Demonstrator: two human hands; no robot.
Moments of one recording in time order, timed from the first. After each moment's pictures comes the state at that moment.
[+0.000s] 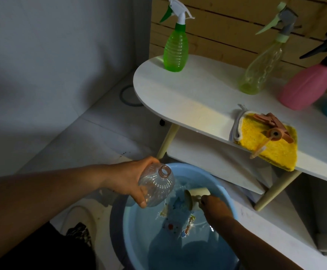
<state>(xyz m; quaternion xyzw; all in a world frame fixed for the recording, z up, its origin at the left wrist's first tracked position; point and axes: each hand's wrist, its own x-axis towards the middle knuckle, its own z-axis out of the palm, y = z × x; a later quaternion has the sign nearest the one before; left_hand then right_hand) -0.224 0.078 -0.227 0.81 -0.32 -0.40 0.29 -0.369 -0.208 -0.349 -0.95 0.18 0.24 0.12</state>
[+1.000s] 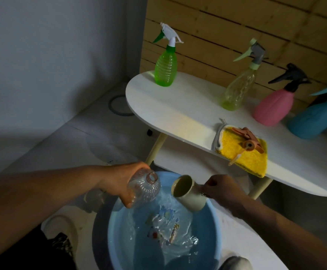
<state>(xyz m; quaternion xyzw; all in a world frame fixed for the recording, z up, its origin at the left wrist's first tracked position) -0.219 0.076 -0.217 0.81 -0.36 -0.38 0.27 -0.362 -0.219 -0.182 -0.89 0.29 0.13 0.31</state>
